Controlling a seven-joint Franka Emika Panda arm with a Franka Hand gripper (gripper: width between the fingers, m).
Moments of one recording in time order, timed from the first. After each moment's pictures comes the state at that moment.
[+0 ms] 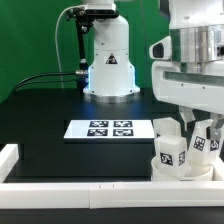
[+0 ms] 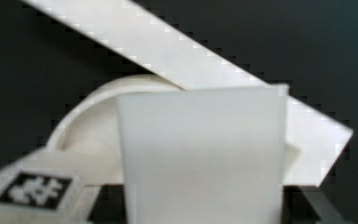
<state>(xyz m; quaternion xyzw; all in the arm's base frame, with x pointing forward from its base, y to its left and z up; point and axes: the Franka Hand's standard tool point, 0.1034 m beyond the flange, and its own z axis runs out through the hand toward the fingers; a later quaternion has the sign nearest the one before) 0.575 0.119 0.079 -0.82 0.57 -0.01 0.06</state>
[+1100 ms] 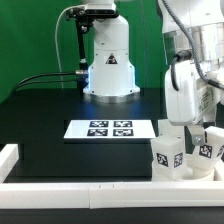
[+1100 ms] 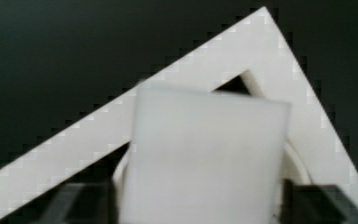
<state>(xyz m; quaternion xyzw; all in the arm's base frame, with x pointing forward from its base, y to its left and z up) 0.585 0.118 0.080 -0.50 0.86 0.03 0.10</state>
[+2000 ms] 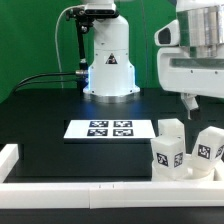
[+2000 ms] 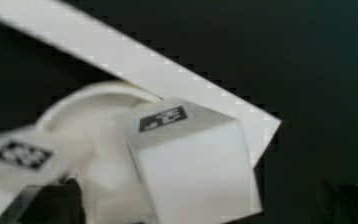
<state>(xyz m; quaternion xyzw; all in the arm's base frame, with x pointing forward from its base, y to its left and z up) 0.598 0.128 0.109 -0.93 0.37 -0.02 0.06</state>
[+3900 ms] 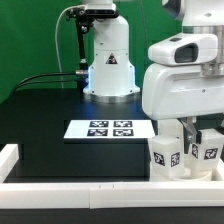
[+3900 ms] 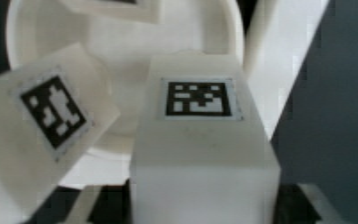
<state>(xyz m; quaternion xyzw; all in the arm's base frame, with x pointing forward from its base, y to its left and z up) 0.604 0.119 0.084 -1.00 -0.08 -0.02 0.01</state>
